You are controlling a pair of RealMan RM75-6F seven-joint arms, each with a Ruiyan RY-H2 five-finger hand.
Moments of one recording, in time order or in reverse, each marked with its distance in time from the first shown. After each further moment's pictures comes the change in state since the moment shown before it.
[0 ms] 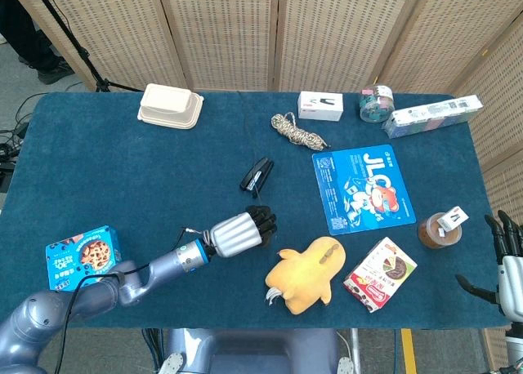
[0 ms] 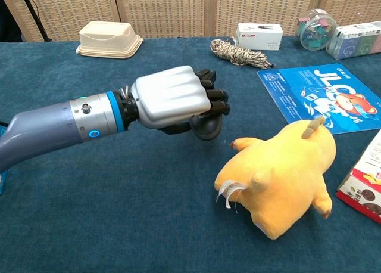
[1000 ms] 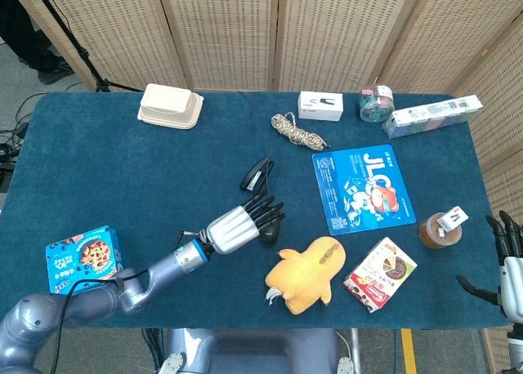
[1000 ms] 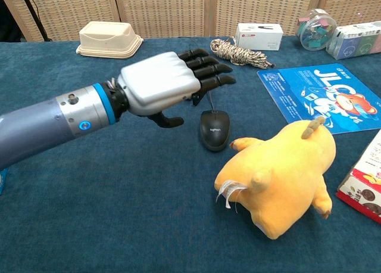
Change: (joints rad) left arm 0.050 0.058 -0.028 -0.142 -0.117 0.025 -0.008; right arm -0.002 0.006 -0.007 -0.002 -0.013 0.003 0.008
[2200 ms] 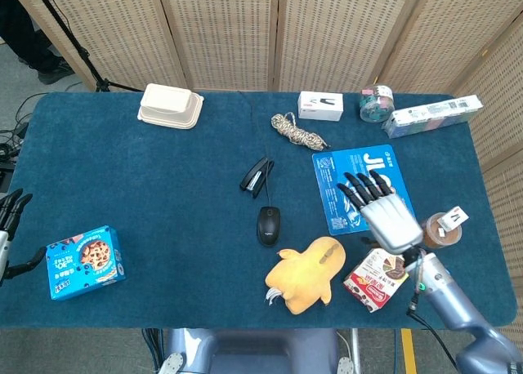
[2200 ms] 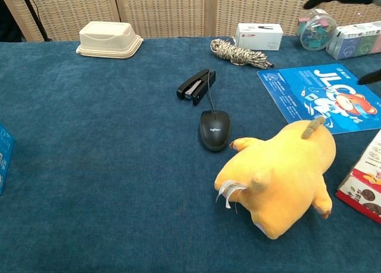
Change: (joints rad) left arm 0.719 0.810 0.109 -0.645 -0.308 0.436 -0.435; right arm 0.523 -0.056 0.108 -0.017 -0.022 -0.561 -0.325
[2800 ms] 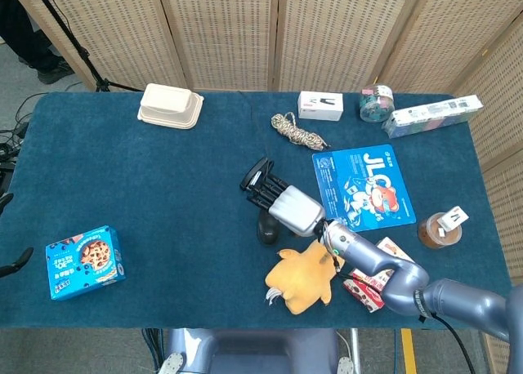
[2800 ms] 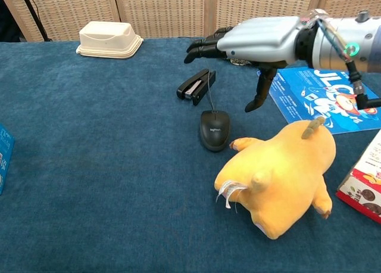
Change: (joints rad) left arm 0.052 0.028 -0.055 0.054 0.031 -0.024 -0.153; right arm 0.409 -0.367 -0.025 0.448 -0.174 -0.279 0.217
